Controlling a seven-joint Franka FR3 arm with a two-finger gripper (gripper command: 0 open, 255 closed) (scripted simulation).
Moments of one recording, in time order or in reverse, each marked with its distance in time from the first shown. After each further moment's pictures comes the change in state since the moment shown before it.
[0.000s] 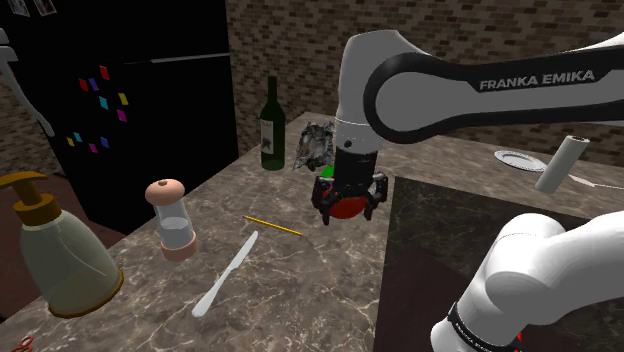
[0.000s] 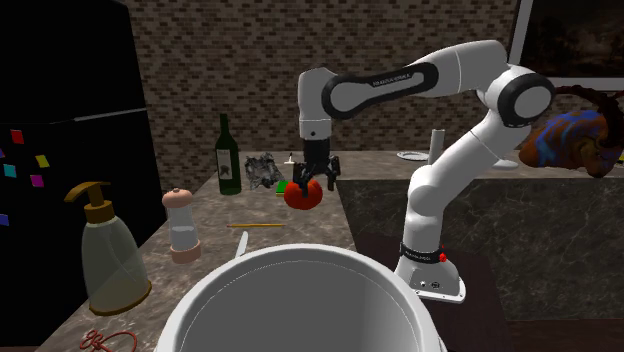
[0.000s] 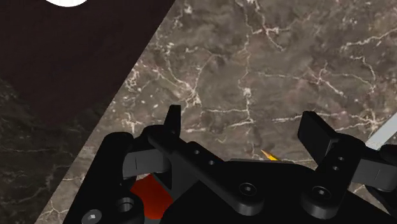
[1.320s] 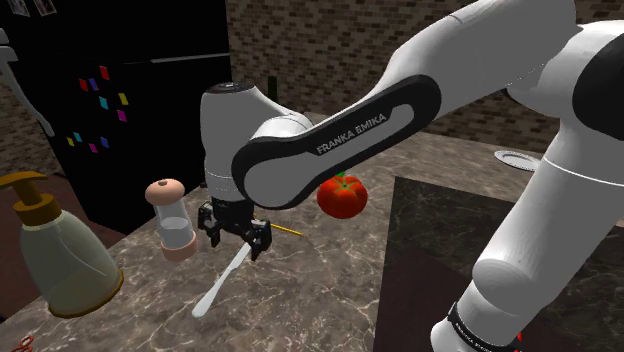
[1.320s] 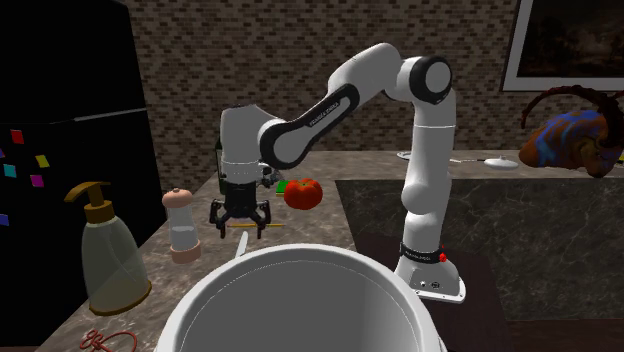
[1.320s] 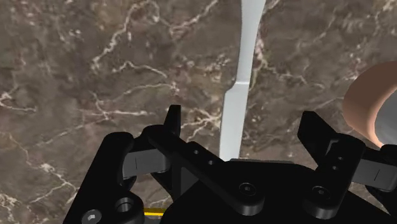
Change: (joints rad) arm -0.227 0.754 0.526 0.404 -0.359 0.431 1.017
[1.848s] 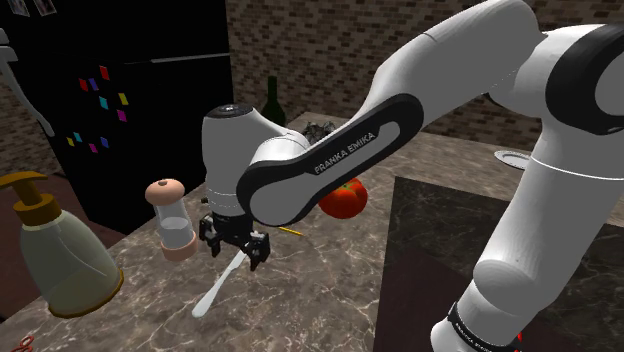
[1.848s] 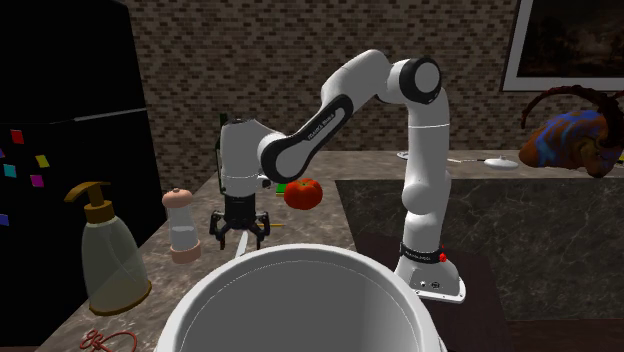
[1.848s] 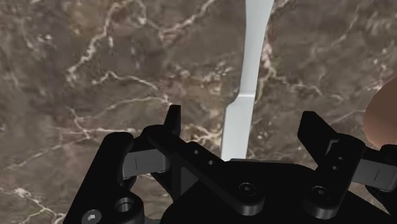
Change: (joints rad) arm 0.017 0.078 -0.010 -0.028 -0.085 0.077 0.065
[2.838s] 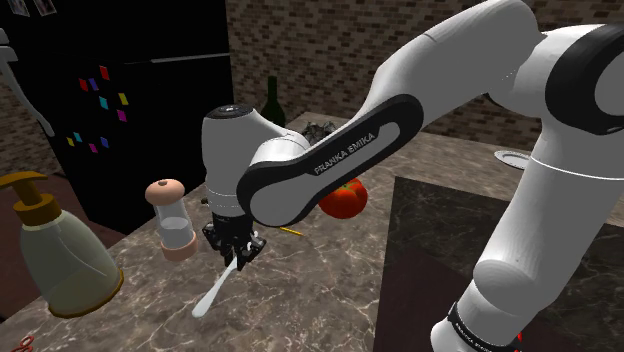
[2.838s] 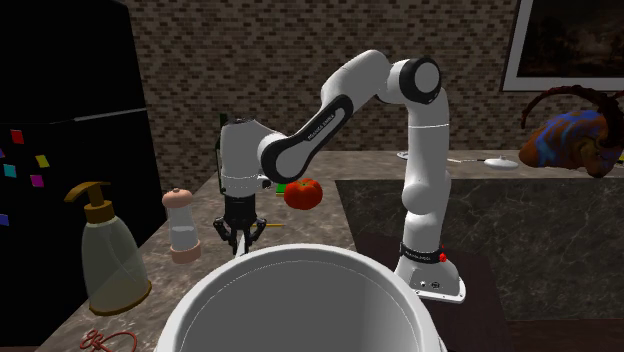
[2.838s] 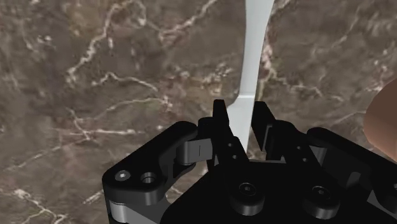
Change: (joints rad) arm 0.001 0.002 0.000 -0.001 -0.002 0.002 0.003
